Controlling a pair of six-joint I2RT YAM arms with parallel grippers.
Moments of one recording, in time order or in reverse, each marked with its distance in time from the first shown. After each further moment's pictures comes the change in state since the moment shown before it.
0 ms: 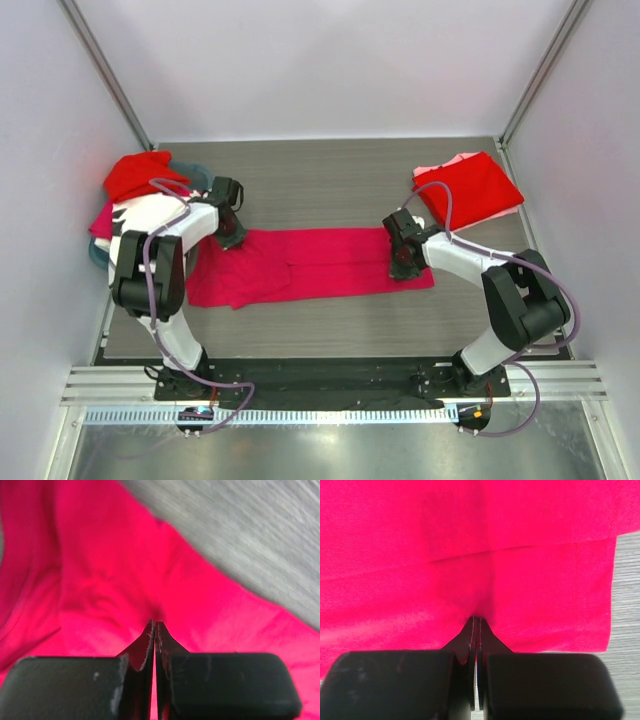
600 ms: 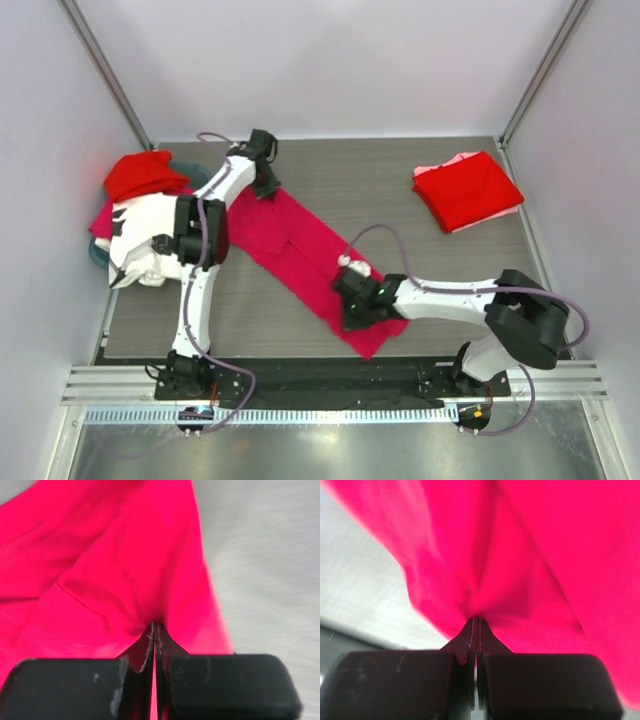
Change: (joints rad) left arm -0.063 0.583 0.819 -0.174 0.062 0.015; right arm 0.508 -0.108 -0.143 0.137 -0.101 0.291
